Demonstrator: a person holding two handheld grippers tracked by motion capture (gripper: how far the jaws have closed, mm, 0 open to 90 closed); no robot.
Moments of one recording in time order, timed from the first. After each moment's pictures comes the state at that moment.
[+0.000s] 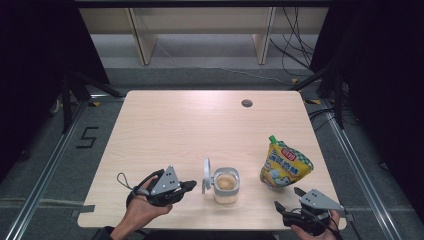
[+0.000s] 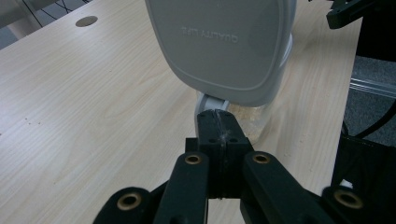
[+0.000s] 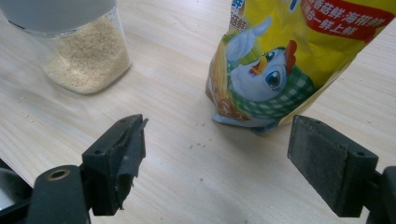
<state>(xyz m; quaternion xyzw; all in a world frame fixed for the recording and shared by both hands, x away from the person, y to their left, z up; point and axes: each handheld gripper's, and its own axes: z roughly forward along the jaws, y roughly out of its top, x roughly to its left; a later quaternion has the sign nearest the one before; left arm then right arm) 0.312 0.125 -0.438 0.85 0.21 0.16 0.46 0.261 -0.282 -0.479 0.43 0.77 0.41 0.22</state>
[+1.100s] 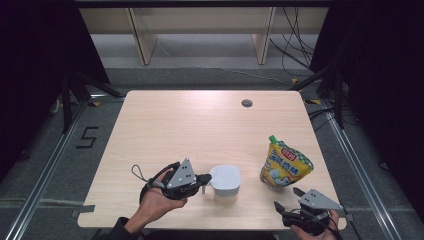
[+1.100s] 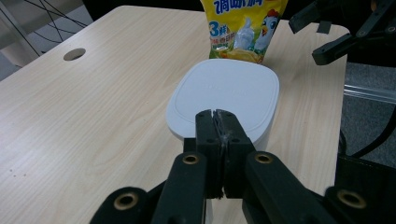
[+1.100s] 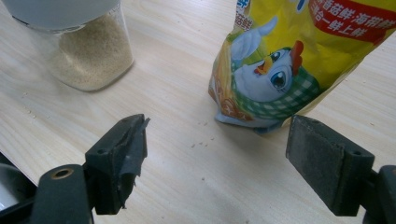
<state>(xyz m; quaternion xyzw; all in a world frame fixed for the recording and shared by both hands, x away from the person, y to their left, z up) 0.319 0.093 -0.418 0.84 0.18 0.16 0.48 0.259 -0.281 -0.479 0.43 0.78 0.40 0.22</state>
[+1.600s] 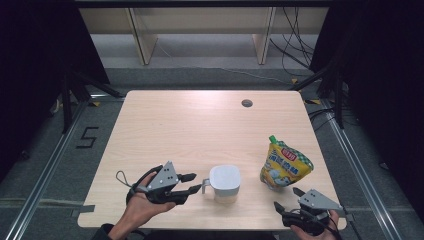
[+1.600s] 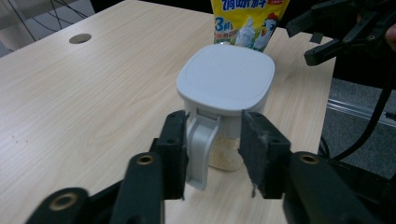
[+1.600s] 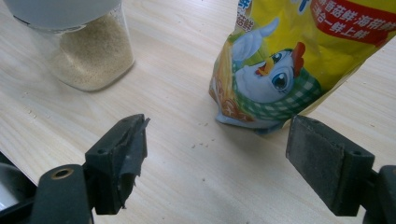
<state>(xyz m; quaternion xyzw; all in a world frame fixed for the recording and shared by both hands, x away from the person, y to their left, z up) 0.310 0.129 -0.424 0.83 0.22 0.13 0.50 0.258 -0.279 -0.478 0.44 0.77 0.40 0.22</state>
